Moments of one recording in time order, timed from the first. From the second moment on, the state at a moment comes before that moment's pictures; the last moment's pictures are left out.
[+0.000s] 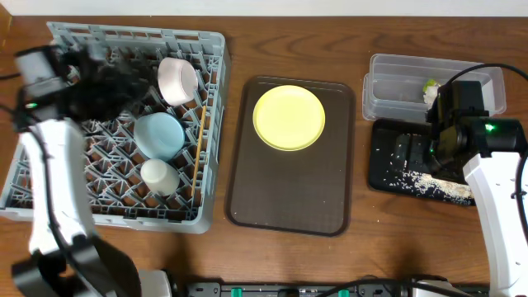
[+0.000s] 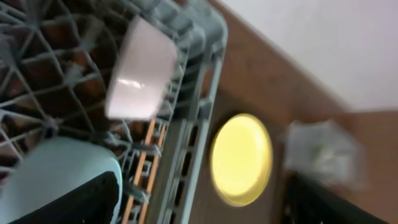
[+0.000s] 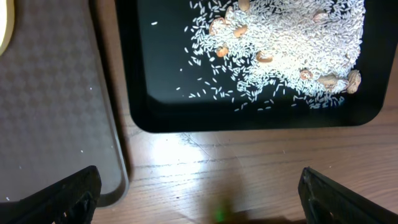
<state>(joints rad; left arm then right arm) 0.29 1.54 1.40 -0.80 0.62 -0.27 -0.01 1.37 1.25 -1.28 0.04 0.25</state>
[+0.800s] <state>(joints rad) -0.65 1.80 1.40 -0.68 0.04 -0.21 -0.16 1.37 1.25 -1.33 0.07 0.39</state>
